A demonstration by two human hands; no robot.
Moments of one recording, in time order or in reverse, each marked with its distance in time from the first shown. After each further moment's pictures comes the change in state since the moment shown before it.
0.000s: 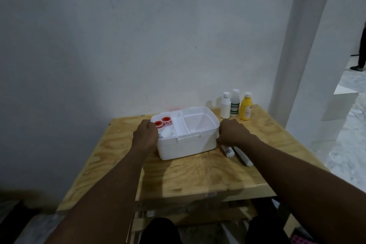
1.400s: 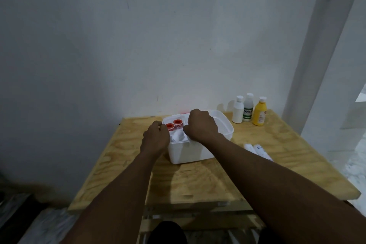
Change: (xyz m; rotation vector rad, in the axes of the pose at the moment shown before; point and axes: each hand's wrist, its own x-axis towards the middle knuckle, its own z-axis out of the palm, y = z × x) left_hand 0.014 -0.012 0.000 0.099 0.011 0.118; right_hand -0.003 -0.131 0.001 0.238 0.247 -0.131
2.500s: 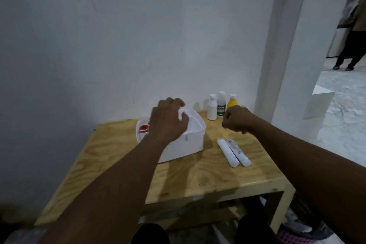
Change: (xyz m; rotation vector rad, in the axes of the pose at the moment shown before) left_hand -0.040 0.102 0.025 0.338 0.005 0.685; right_hand -0.019 0.138 -0.112 -0.034 -0.181 0.275
